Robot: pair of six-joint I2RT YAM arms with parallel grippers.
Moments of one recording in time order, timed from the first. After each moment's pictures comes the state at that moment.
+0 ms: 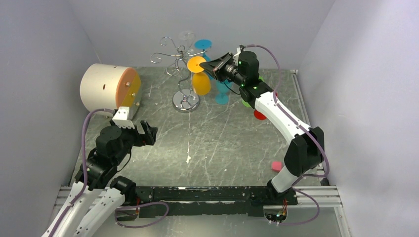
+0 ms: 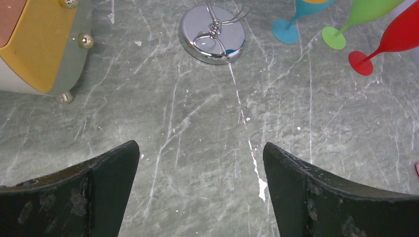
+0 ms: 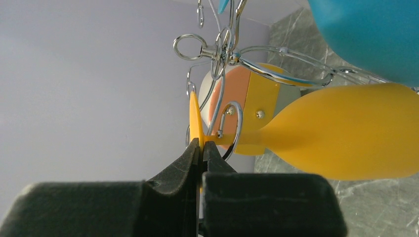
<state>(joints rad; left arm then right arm) -0.44 0.45 0.67 -0.54 -0.16 -0.33 0.47 1.63 1.46 0.06 -0.30 1.24</state>
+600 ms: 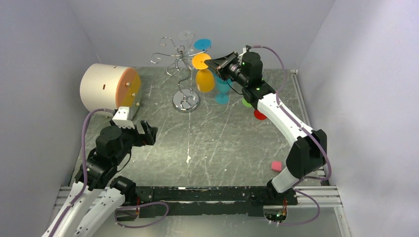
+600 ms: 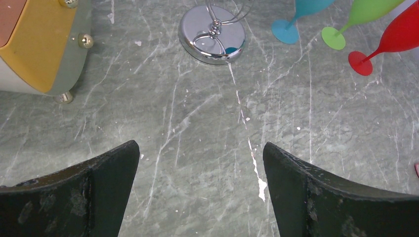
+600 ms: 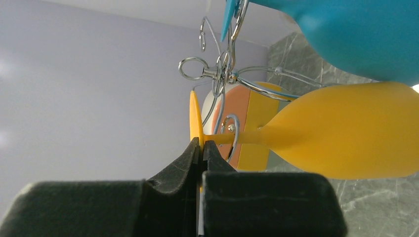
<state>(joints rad) -0.44 0.45 0.67 -0.54 -0.16 -0.33 0.45 1.59 1.42 0.09 -0.23 1.26</state>
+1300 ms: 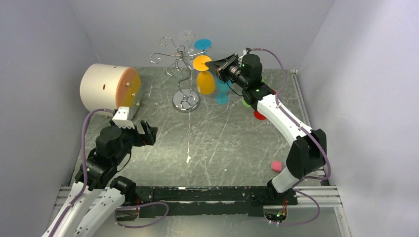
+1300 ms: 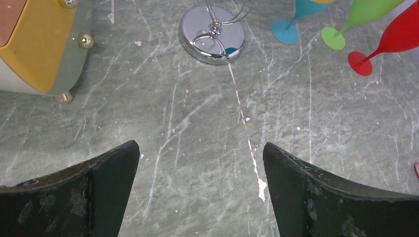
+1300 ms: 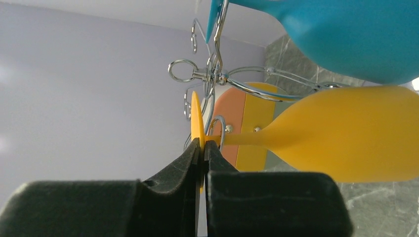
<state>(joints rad) -0.44 0.45 0.67 -0.54 -0.16 -0.33 0.45 1.58 1.38 0.12 -0.22 1.28</state>
